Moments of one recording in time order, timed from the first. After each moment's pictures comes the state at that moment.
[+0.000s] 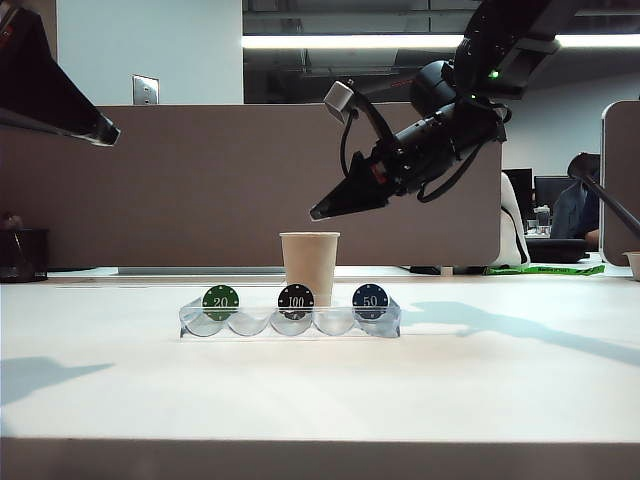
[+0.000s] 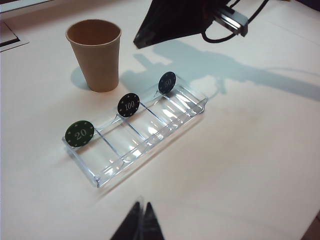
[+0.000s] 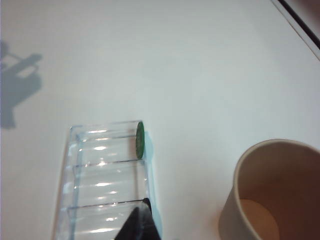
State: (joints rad) left arm -0.29 0.80 0.51 -0.13 0.43 0.18; right arm 0.35 2.09 1.68 -0.41 -0.91 -0.80
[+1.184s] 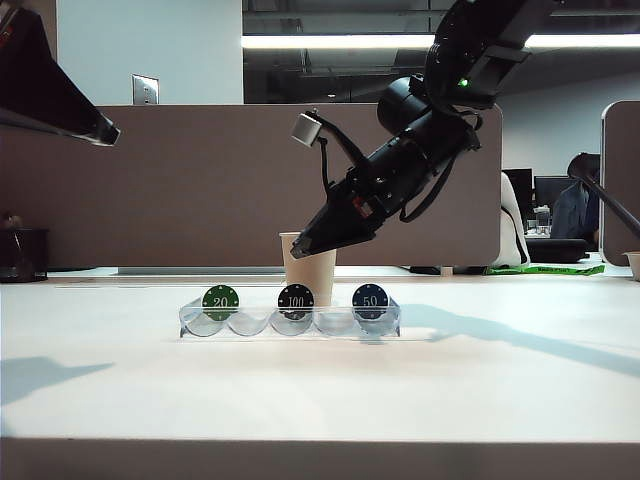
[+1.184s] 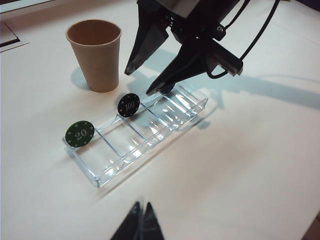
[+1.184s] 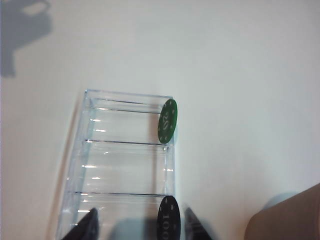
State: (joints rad) left arm -0.29 0.80 0.51 -0.13 0.43 0.18; right arm 0.42 2.12 1.68 -0.49 -0.78 -1.00
